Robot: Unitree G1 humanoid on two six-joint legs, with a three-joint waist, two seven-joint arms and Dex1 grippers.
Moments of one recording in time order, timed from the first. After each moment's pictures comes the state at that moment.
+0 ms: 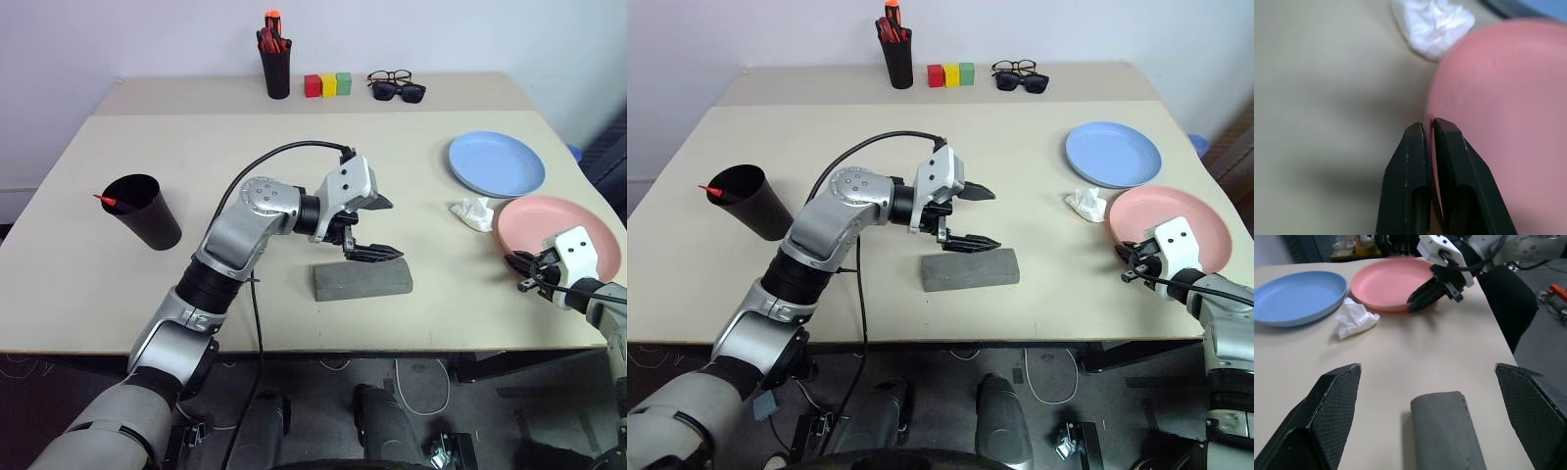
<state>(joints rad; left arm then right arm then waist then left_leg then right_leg) -0.87 0.25 -0.33 0.05 -0.21 0.55 -1.07 -0.16 -0.81 -0.32 0.31 0.21 0.21 0.77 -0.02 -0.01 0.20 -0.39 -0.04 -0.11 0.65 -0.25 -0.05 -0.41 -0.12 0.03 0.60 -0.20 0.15</state>
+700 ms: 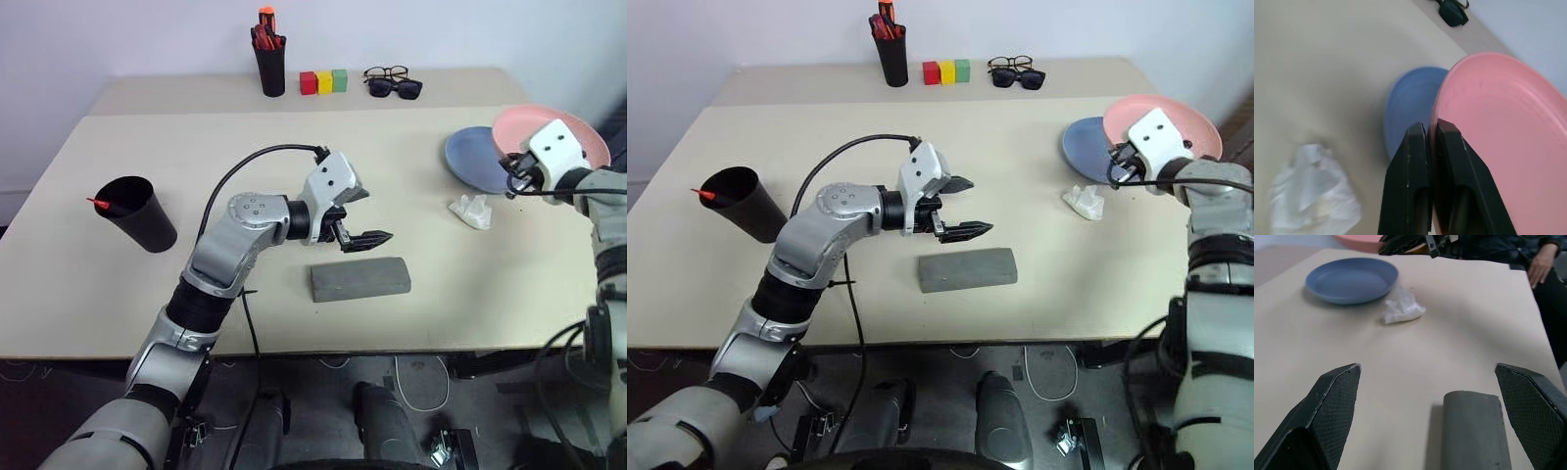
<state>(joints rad) -0.76 0.26 -0.26 -0.14 -0.25 0.74 -0.81 -1.04 -0.83 0.01 1.17 -0.13 -0.23 0.73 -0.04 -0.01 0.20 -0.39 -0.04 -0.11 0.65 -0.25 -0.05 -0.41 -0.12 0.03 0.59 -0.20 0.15</state>
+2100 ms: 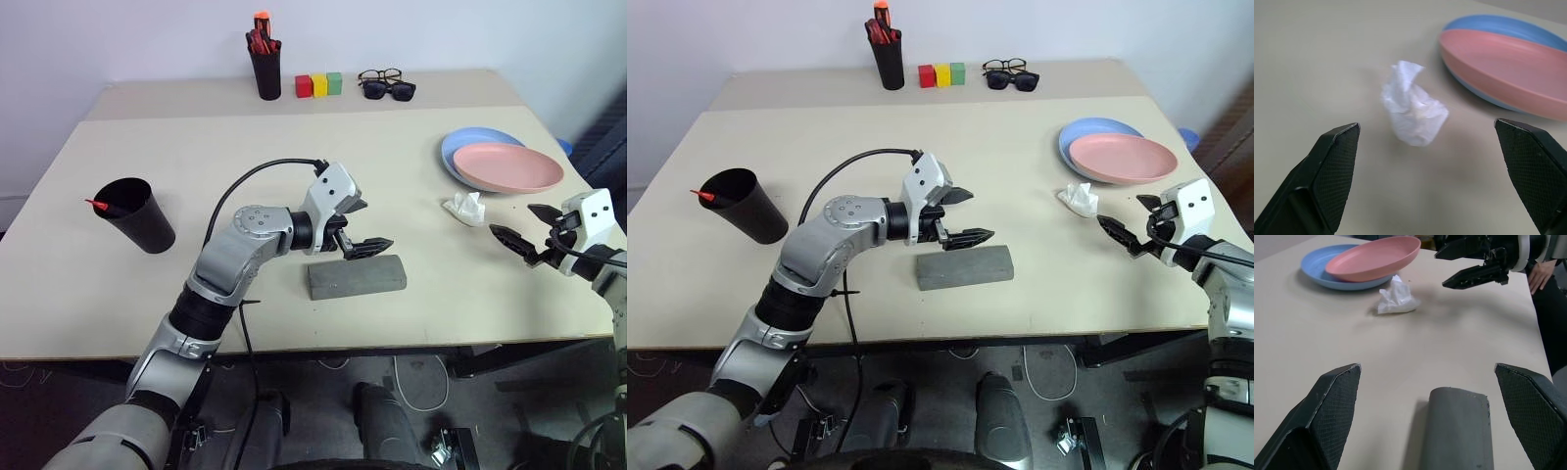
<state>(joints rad) -0.74 0.26 -0.29 -0.10 -0.29 0.74 -0.76 -0.38 -0.83 -0.33 0.51 0.32 0.15 0.86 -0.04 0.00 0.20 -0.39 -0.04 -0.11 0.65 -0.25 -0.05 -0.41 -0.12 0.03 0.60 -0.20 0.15</state>
